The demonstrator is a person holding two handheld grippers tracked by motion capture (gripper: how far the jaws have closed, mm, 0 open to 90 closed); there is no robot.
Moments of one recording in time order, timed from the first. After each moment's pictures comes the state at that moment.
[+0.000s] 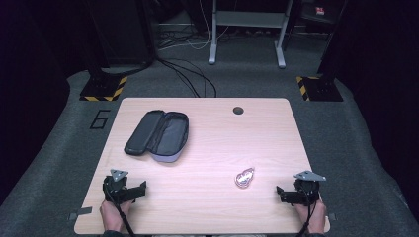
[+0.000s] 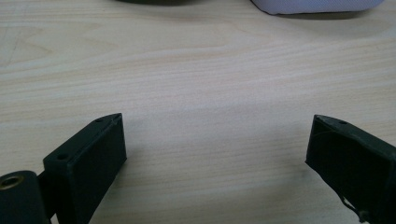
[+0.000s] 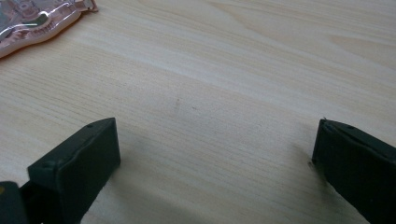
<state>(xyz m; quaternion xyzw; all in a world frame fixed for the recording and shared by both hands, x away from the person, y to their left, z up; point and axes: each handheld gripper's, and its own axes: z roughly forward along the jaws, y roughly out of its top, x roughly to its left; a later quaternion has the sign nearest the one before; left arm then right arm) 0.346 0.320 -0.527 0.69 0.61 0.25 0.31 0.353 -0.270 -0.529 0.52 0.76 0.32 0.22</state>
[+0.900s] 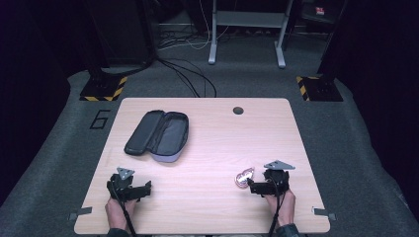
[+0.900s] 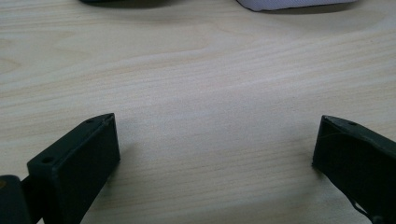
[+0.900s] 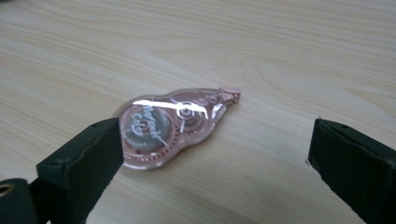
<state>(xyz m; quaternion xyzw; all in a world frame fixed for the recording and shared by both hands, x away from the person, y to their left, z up) 0.352 0.308 -0.532 0.70 0.59 0.26 0.30 0.370 -0.171 -0.498 0.51 0.76 0.35 0.19</state>
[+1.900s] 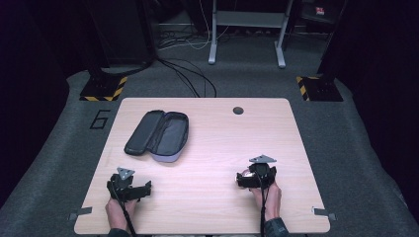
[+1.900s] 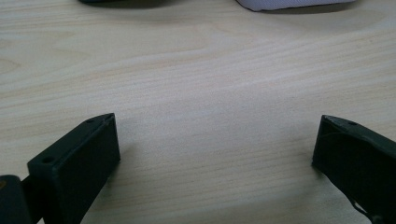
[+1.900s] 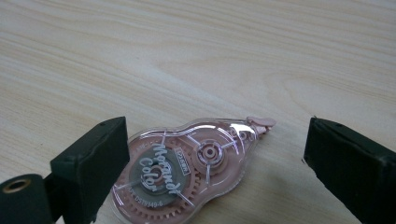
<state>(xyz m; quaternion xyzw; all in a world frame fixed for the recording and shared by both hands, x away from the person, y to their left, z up) 0.352 0.308 -0.531 0.70 0.59 0.25 0.30 0.394 -0.131 -0.508 0.54 0.76 0.31 0.20</state>
